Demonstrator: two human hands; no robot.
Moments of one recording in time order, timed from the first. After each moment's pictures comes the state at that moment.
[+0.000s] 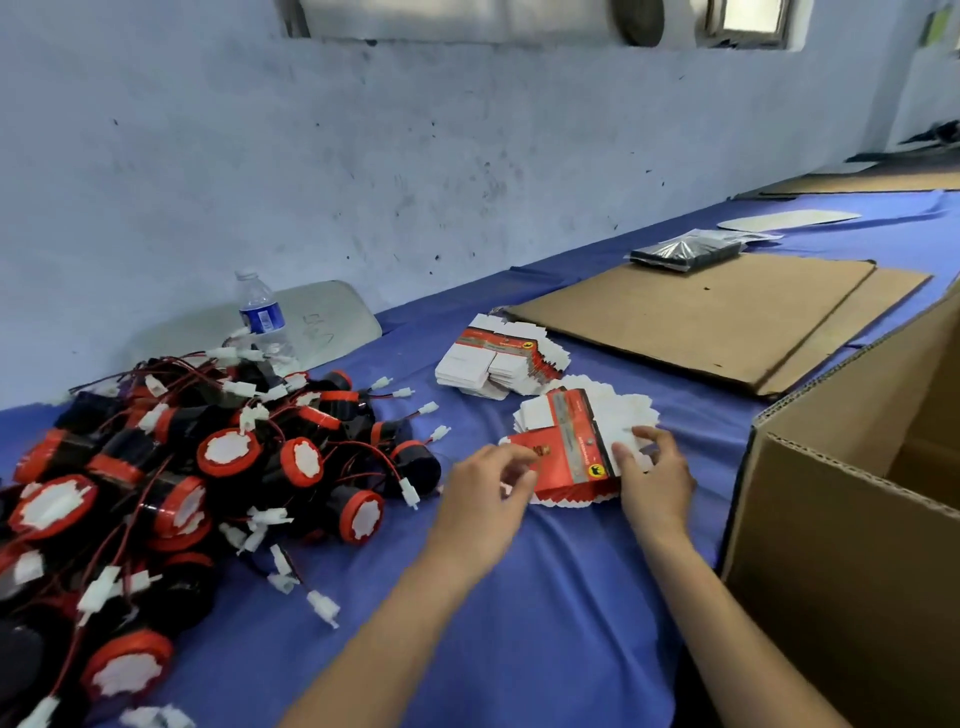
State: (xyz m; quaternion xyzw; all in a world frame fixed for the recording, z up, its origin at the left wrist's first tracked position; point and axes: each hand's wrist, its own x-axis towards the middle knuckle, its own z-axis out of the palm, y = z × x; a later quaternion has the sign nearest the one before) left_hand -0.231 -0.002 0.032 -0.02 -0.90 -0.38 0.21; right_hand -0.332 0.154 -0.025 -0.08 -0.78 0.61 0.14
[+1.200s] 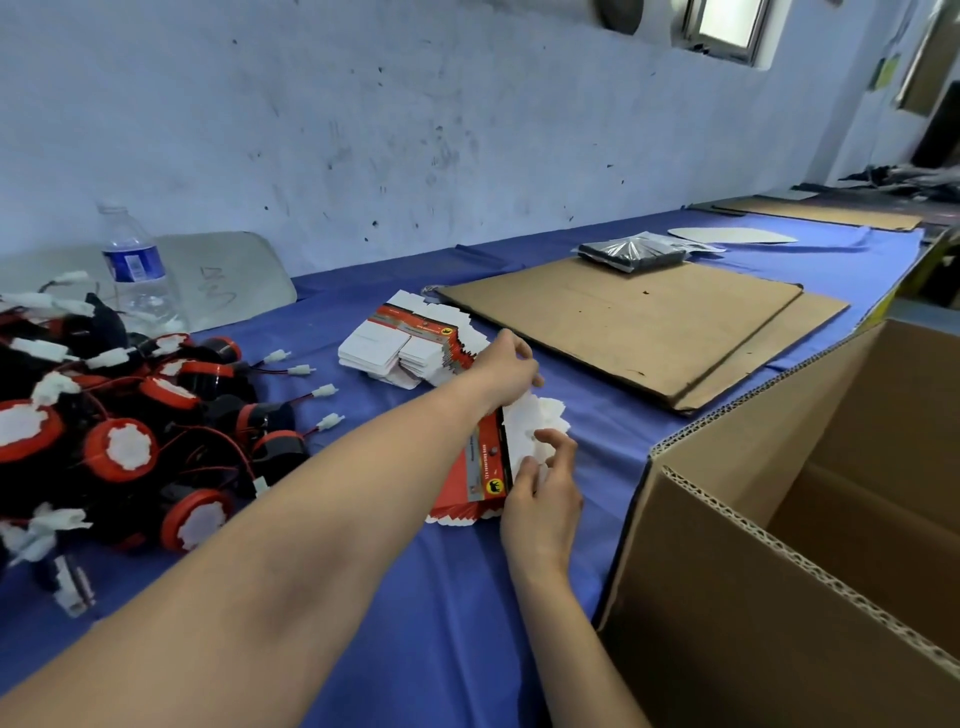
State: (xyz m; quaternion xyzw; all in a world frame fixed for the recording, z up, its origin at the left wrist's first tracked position) left_hand -0.429 0.080 0.063 0.08 -0.87 -0.49 0.02; right_hand -0.324 0.153 -0.019 -0.02 -0.79 0.59 0.15
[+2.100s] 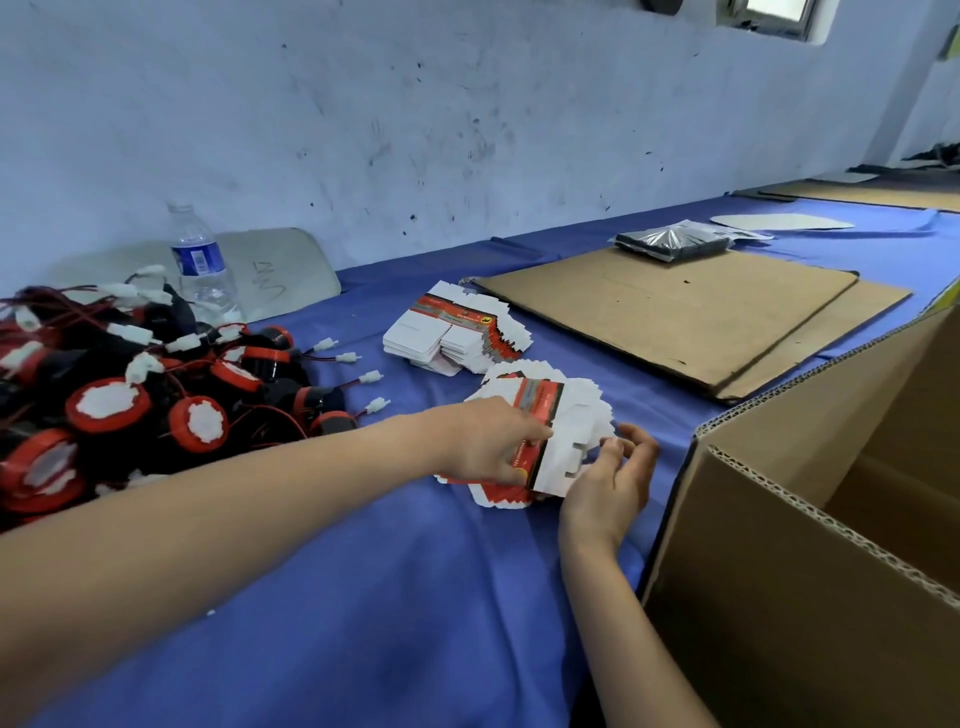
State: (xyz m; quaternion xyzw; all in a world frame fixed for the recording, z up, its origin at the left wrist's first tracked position) left_hand -0.340 0.026 0.052 -0.24 -0.97 -0.01 -0.07; right_hand -0.335 0.155 -0.025 -0.14 -0.66 0.70 0.26
